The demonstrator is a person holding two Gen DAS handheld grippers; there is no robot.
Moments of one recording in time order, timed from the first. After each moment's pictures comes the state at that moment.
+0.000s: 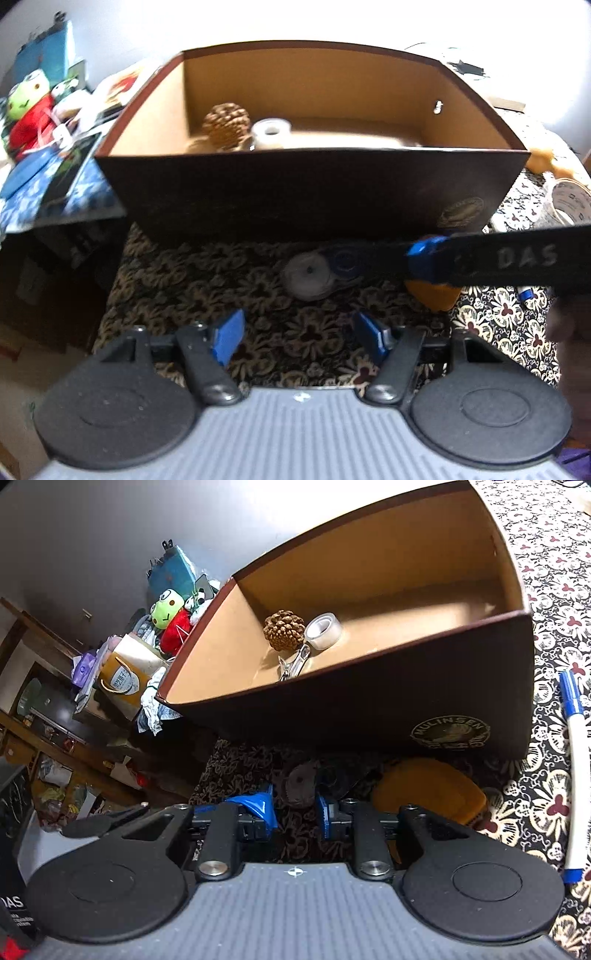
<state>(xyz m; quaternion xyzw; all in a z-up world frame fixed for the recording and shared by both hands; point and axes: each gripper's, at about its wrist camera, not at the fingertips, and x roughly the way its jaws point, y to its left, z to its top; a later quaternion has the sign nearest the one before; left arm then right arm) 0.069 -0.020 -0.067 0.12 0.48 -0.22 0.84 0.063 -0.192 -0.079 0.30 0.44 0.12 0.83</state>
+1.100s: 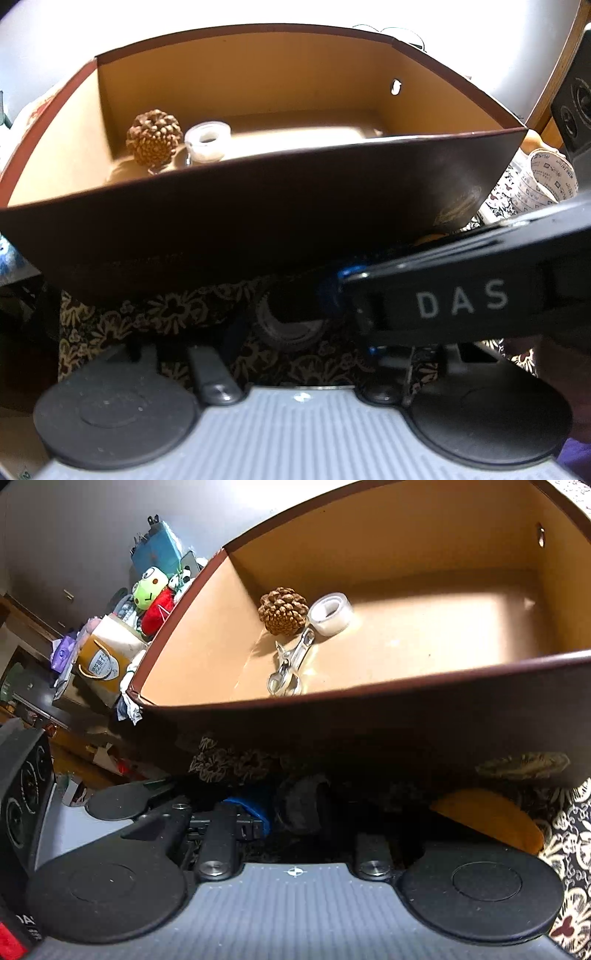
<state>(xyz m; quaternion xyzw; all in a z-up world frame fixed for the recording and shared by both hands) 0.113 -0.028 -0.103 0.14 0.47 -0.34 0.80 0.098 -0.171 -0.093 0.28 0.48 0.11 0.82</state>
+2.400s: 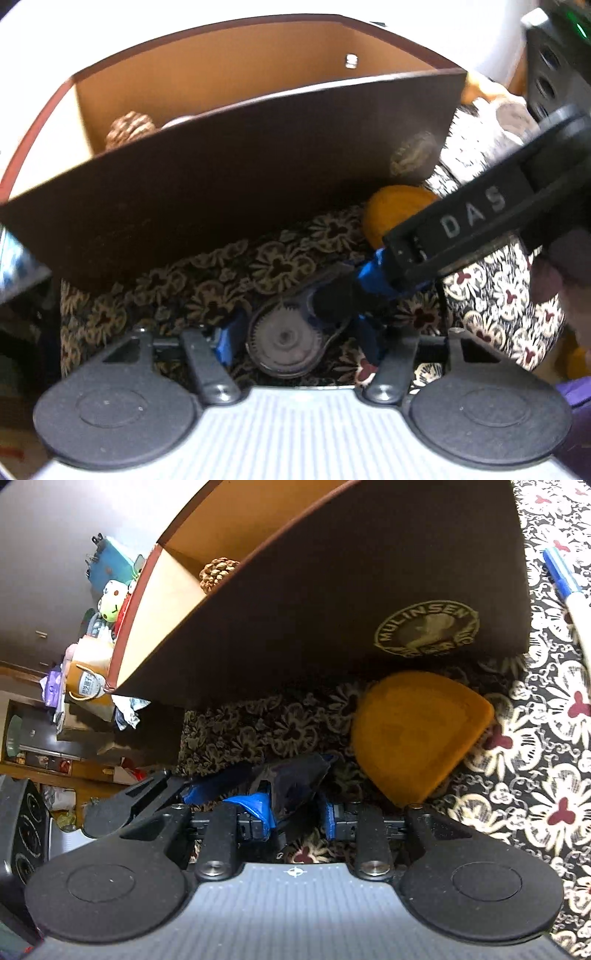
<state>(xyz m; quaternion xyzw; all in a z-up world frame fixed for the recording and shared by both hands) 0.088 -0.027 -0.095 0.18 0.47 -0.35 0.79 0.069 -0.189 -0.109 0.39 0.53 0.07 0.75</state>
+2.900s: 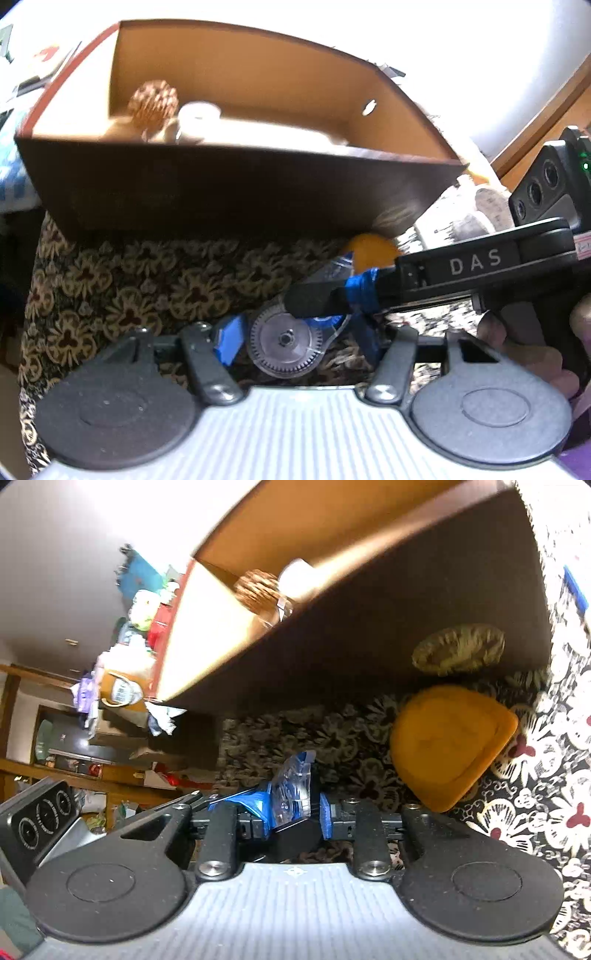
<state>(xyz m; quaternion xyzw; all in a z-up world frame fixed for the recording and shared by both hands) 0.102 0.007 -0.055 0.02 0.51 -0.37 0.78 0.067 -0.198 -0.084 0.41 0.50 0.12 0.75</state>
